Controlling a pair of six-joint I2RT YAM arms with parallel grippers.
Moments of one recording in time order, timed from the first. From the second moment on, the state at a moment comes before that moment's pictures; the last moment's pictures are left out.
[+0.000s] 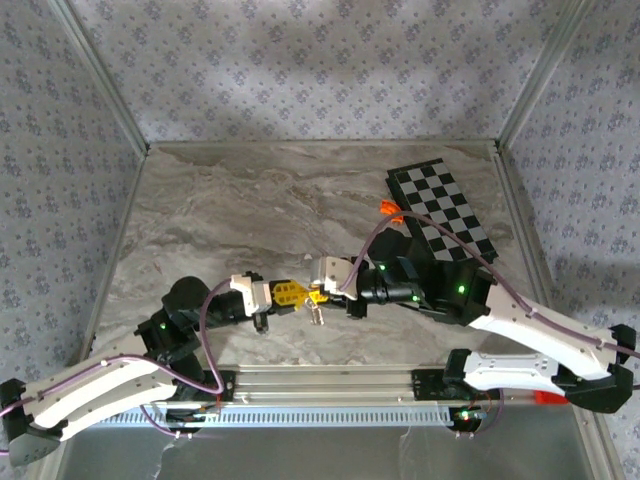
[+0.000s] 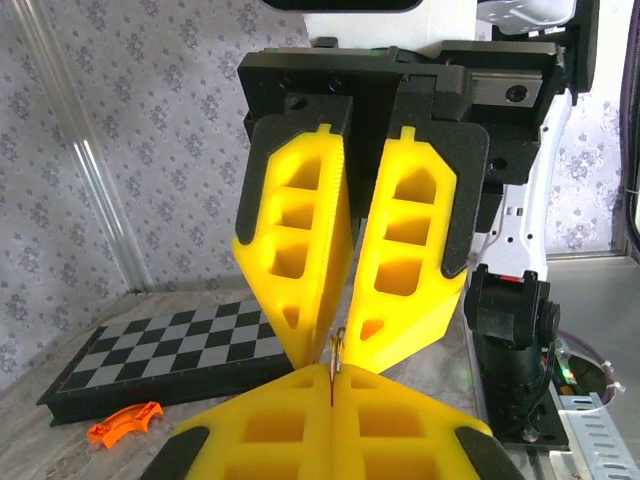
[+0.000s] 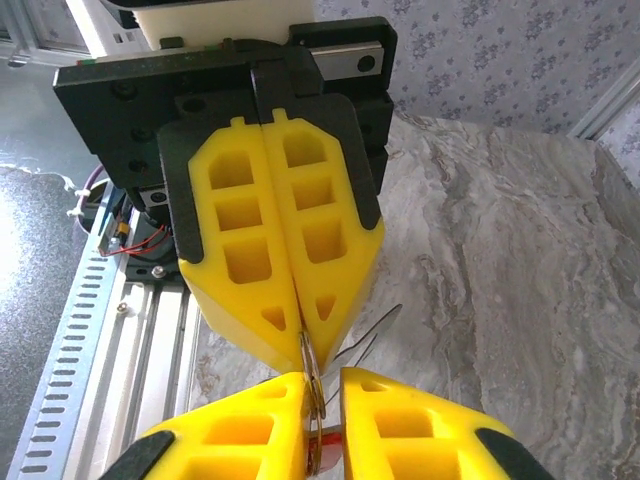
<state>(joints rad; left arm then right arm) -1.03 0.58 0.49 0.20 0.37 0.12 1.14 1.03 1.17 -0.61 -0.22 -0.38</state>
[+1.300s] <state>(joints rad) -1.05 0.59 0.54 0.10 0.30 0.18 1.18 1.09 1.24 -0.71 -0.12 -0.41</state>
